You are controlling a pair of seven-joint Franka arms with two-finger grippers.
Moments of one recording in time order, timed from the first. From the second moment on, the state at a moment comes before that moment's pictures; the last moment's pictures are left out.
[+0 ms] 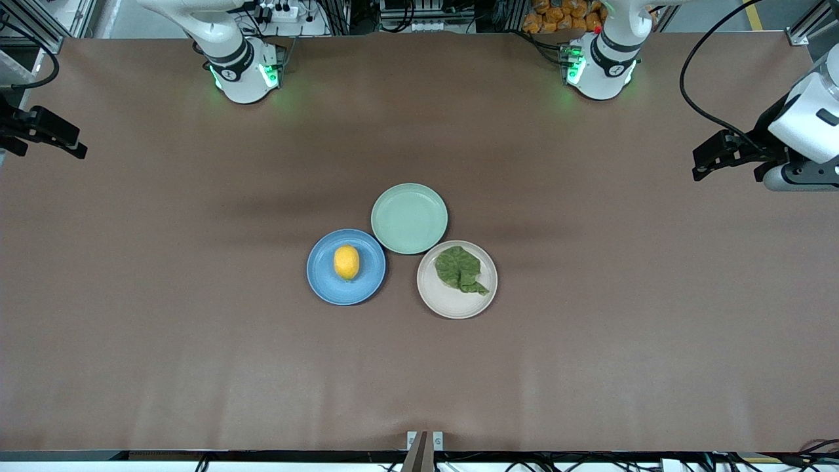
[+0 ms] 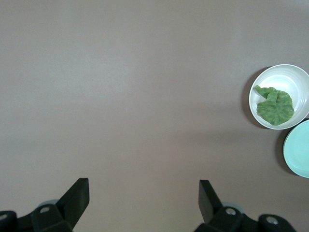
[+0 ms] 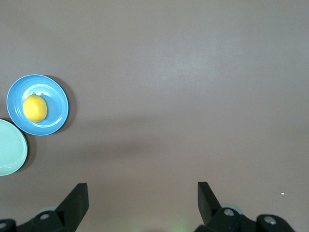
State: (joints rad) left arm 0.00 0.03 -0.14 -1.51 0.01 1.55 -0.10; right arm 0.01 -0.06 -0.06 -1.56 0.00 1.48 0.01
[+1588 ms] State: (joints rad) left arm -0.19 0.35 -0.15 -1.51 -0.02 1.88 -0.42; right arm 0.18 0.17 0.07 -1.58 0.10 1.63 0.30
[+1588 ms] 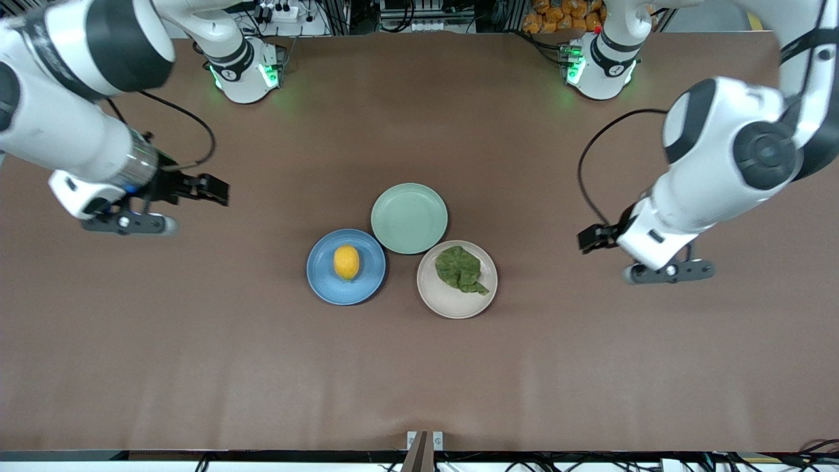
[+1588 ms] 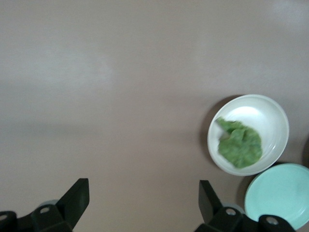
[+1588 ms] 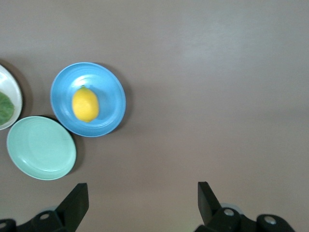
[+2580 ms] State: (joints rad) left arm -0.47 0.68 -0.14 -1.50 0.07 2.32 -0.92; right arm 0.37 0.50 0.07 -1.59 0.12 2.06 0.45
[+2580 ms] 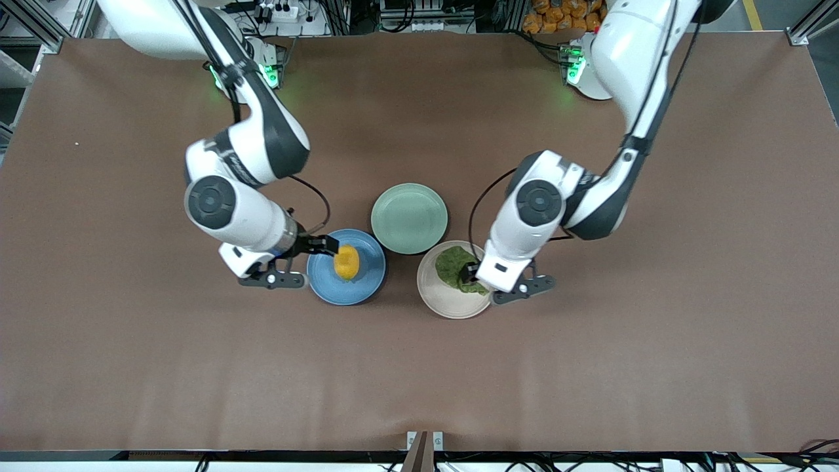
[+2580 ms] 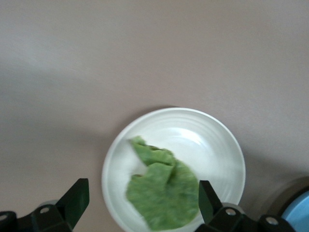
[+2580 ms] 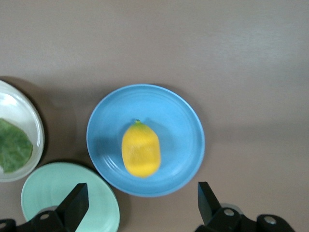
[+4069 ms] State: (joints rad) left arm -0.58 0.85 -0.06 -1.49 0.07 2.49 -0.98; right arm 0.43 0.62 0.07 -1.77 0.08 2.44 0.47
